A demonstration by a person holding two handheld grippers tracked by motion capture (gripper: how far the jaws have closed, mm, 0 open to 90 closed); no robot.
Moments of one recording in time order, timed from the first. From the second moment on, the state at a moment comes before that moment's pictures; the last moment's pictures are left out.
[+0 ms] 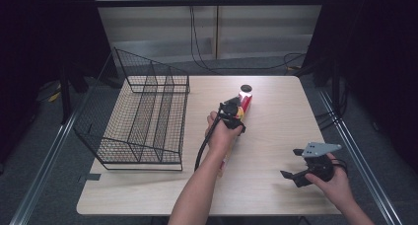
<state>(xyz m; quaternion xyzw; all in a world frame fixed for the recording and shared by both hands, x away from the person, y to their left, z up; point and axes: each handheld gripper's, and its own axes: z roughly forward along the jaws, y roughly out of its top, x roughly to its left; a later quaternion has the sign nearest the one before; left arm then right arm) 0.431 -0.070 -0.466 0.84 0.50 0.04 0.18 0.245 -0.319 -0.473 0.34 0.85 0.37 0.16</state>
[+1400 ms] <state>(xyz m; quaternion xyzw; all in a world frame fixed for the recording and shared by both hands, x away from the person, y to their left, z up) 0.434 -0.039 -0.400 0.83 0.53 0.05 0.15 0.246 -0.319 -0.471 0.34 0.85 0.38 0.17</state>
